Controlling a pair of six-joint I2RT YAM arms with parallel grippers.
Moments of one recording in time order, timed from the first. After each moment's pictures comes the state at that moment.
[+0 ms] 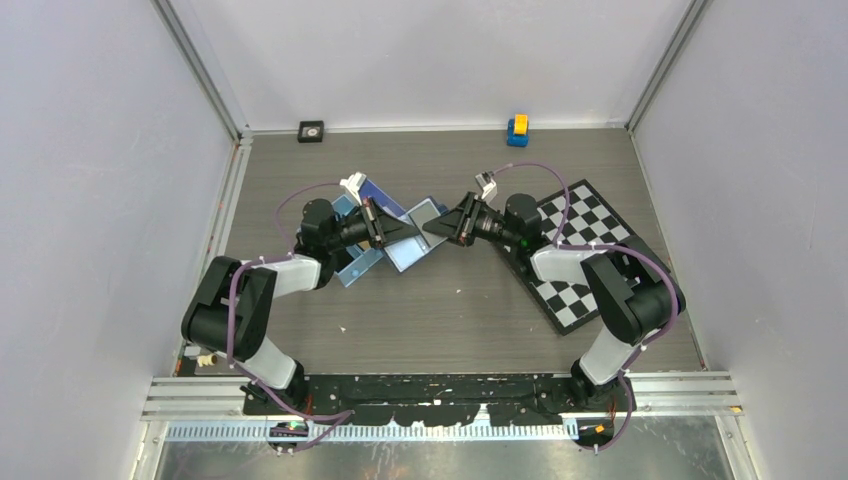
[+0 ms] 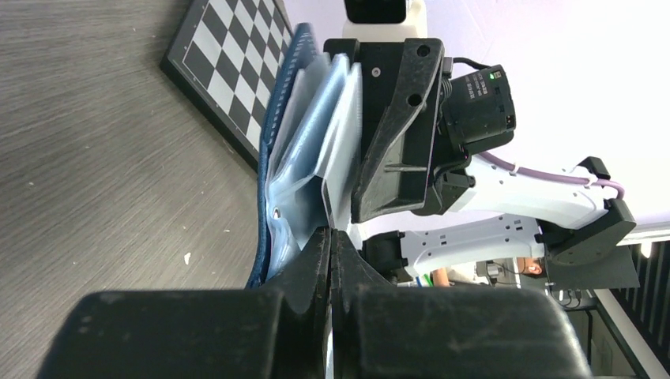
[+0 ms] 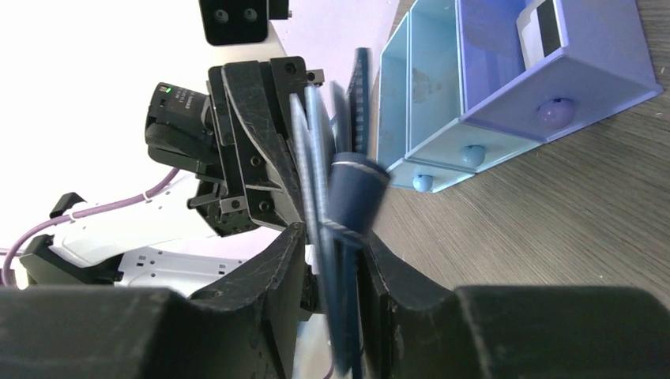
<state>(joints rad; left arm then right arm) -0.31 1.57 0.62 0.91 0.87 -1.16 0.48 1.68 0.72 0.90 -0.69 1.18</state>
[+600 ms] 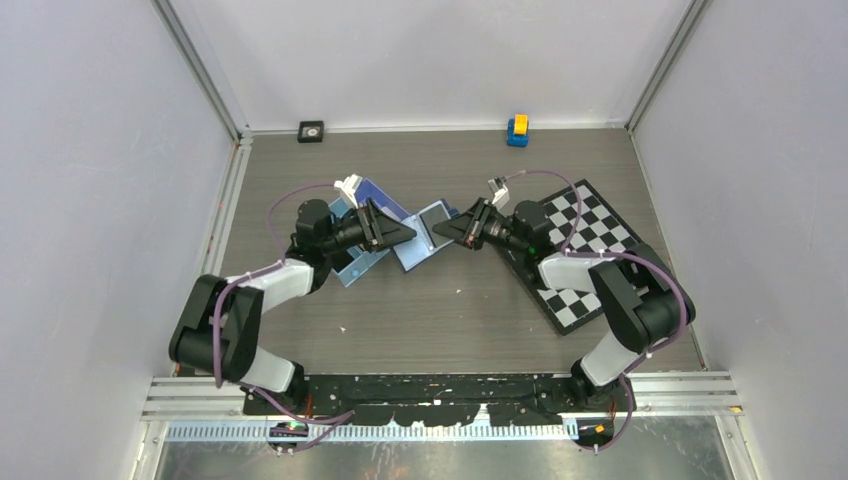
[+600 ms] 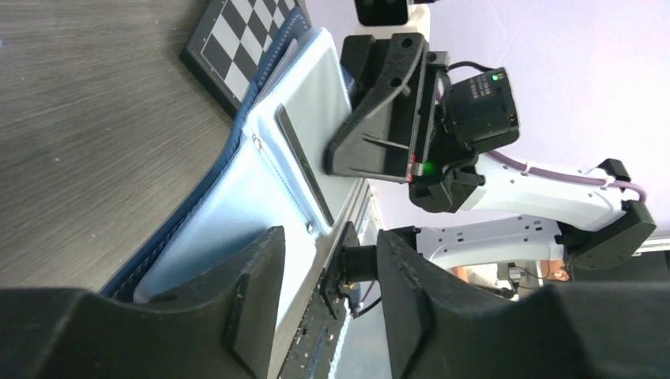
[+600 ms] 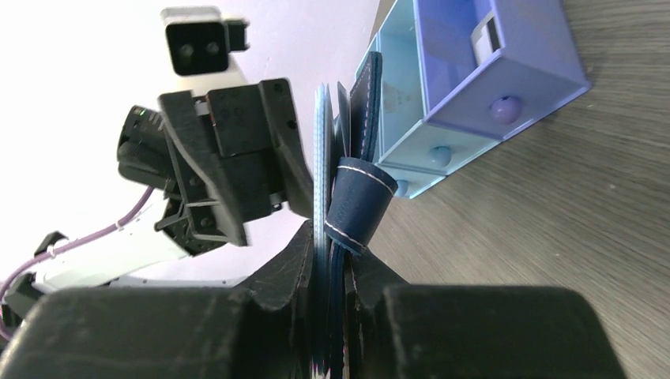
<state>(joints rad) -0.30 1.49 0.60 0.76 0.86 -1.08 0.46 1.63 0.65 0.91 -0.63 1.17</state>
